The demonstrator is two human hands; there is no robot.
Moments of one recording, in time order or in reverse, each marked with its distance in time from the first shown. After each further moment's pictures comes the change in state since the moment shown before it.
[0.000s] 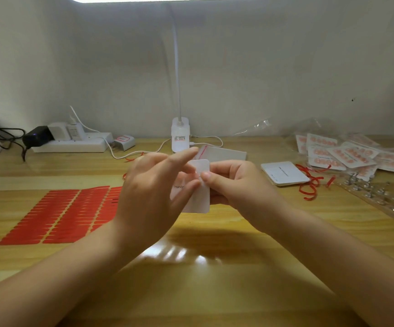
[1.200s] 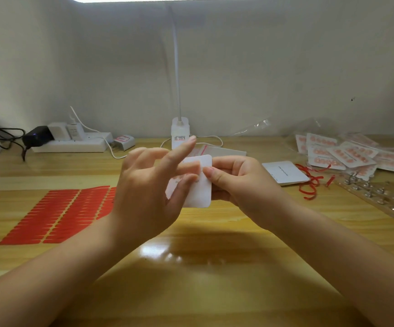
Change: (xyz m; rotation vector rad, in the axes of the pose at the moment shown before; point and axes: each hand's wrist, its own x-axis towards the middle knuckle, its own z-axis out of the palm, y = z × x) left_hand 0.004 -0.004 -0.003 -0.004 0.018 0.009; right_hand 0.003 -0.002 -0.004 0.096 -0.024 -0.011
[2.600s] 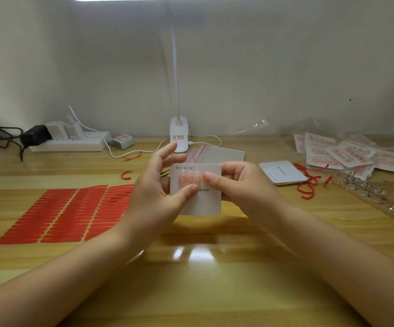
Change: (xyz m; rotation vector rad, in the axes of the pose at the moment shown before) left_hand -0.010 0.015 0.008 -0.763 -0.181 -0.736; right_hand 0.007 0.022 -0.012 -0.069 0.119 -0.002
